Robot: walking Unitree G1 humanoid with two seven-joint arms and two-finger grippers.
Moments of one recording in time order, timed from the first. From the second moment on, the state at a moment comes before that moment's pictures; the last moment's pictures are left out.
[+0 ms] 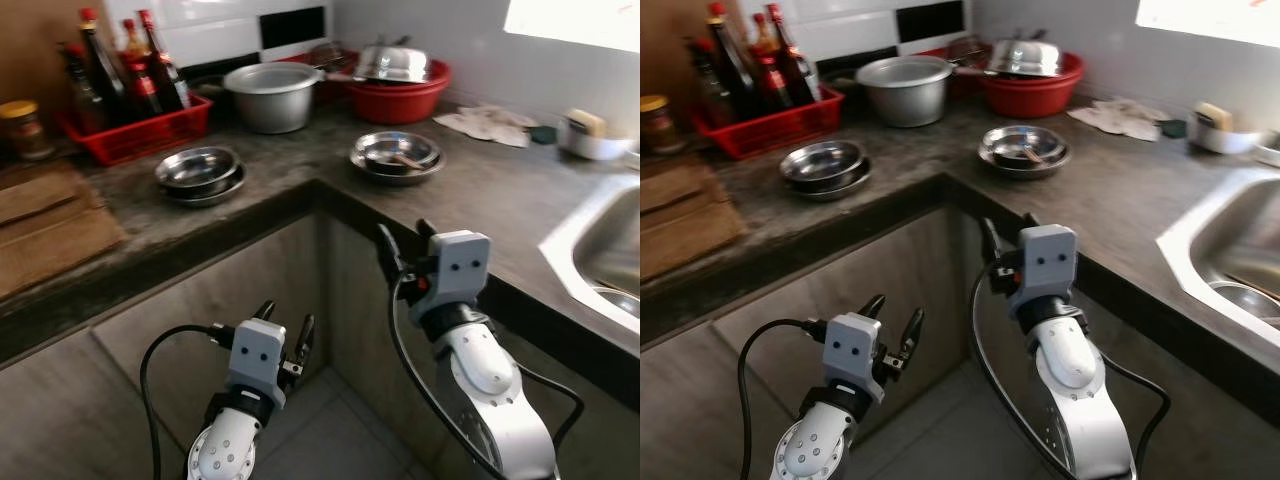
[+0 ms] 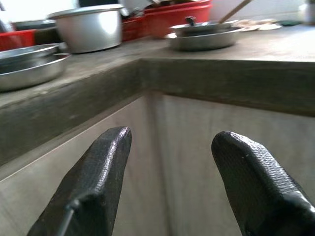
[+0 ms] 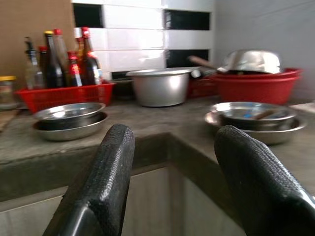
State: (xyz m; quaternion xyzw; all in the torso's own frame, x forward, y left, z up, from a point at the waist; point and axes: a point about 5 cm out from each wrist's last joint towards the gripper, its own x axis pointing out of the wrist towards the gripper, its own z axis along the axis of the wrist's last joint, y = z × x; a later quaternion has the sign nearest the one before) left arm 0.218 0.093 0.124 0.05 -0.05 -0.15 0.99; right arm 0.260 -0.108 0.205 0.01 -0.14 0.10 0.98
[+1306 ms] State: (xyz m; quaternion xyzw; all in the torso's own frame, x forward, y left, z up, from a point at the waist) left arm 0.219 0.094 0.121 0.06 -0.05 -0.15 0.99; right arm 0.273 -0.107 0.212 0.02 -0.14 0.10 0.98
